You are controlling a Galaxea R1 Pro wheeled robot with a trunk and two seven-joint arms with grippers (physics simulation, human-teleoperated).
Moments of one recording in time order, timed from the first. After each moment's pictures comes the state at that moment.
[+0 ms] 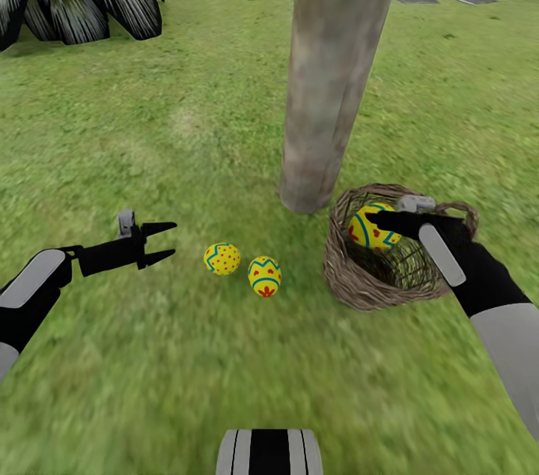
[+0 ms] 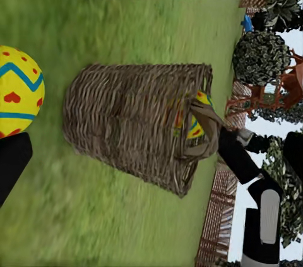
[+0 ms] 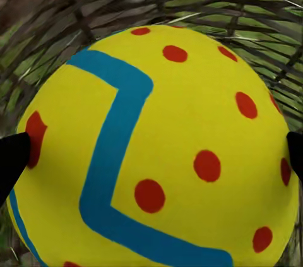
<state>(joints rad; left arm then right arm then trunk) -0.87 0.52 -0.24 -1.00 1.67 1.02 -0.20 -1.01 -0.35 0.27 -1.09 -0.63 0.70 -0.16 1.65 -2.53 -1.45</state>
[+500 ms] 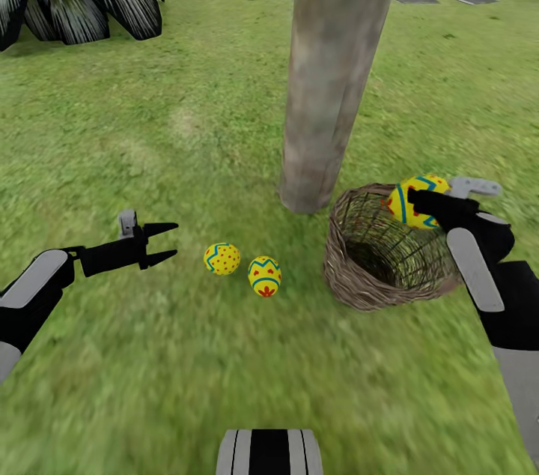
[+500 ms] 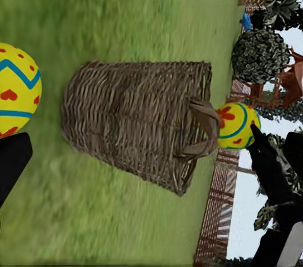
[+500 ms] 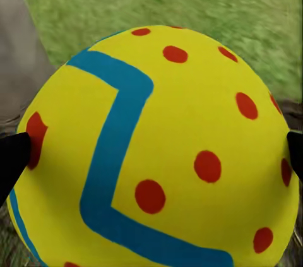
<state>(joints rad) -0.87 0.51 -0.24 -1.00 1.68 1.02 -0.20 -0.86 -0.36 0.12 -1.55 -0.62 0.69 -0.58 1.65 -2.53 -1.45</state>
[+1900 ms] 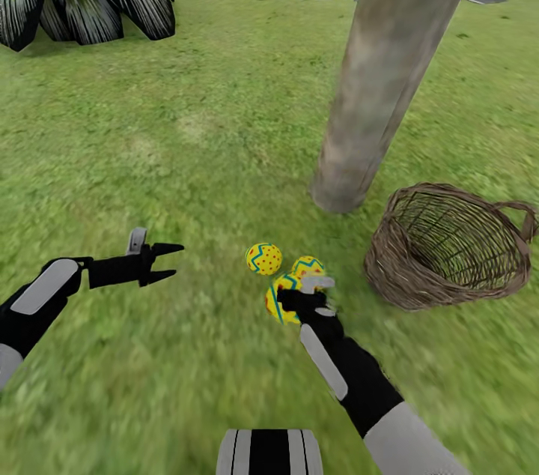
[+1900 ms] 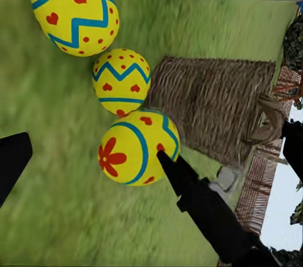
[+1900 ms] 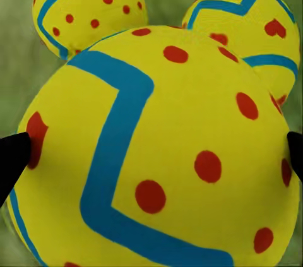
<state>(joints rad) -0.87 0.52 -0.34 -0.93 1.57 1.02 -0.21 -0.62 0.12 0.45 -1.12 -0.48 0.43 -0.48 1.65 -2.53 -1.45</state>
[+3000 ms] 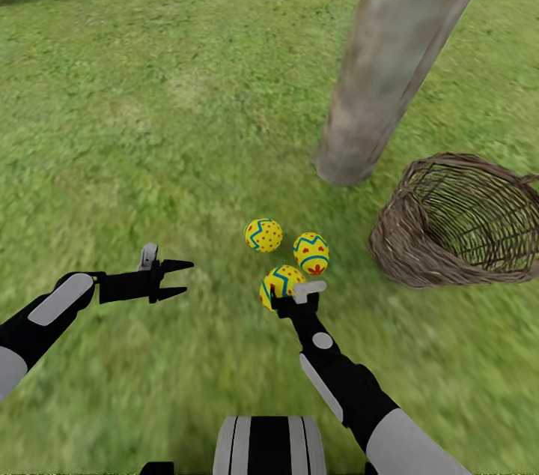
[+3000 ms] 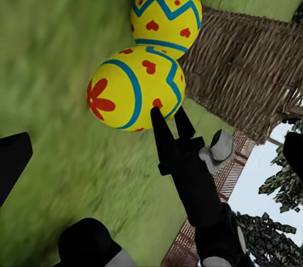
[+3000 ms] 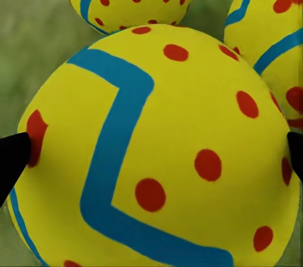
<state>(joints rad) -0.86 0.52 -0.49 -0.87 1.57 1.02 -0.38 -0.61 0.09 0.53 -0.91 -0.23 -0.01 -0.27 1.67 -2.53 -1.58</state>
